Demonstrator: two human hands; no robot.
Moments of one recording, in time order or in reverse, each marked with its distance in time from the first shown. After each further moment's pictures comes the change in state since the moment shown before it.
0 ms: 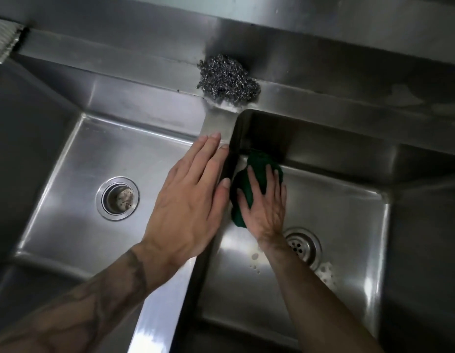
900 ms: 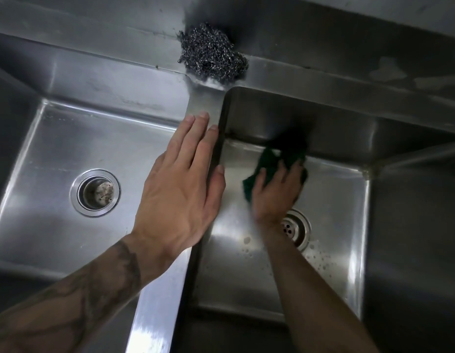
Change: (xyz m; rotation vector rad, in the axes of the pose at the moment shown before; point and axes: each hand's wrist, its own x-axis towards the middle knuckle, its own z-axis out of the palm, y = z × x) left_hand 0.001 0.000 0.005 -0.003 0.030 0.017; right_hand -0.001 0.018 -0.002 0.054 0.353 0.436
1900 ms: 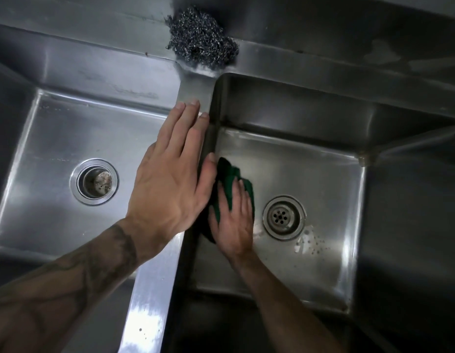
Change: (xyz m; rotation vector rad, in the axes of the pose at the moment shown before) left_hand 0.001 0.004 -0.004 0.031 0.016 -0.001; right_hand -0.109 -0.012 -0.029 0.013 -0.349 -0.441
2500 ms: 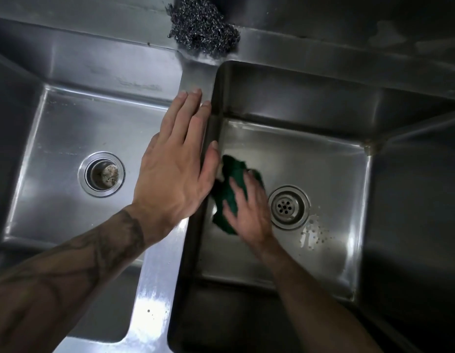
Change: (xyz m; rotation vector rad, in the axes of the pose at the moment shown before) left_hand 0.001 0.000 -0.001 0.009 -0.004 0.019; right_hand 0.002 0.040 -0.005 -0.001 -0.006 -0.103
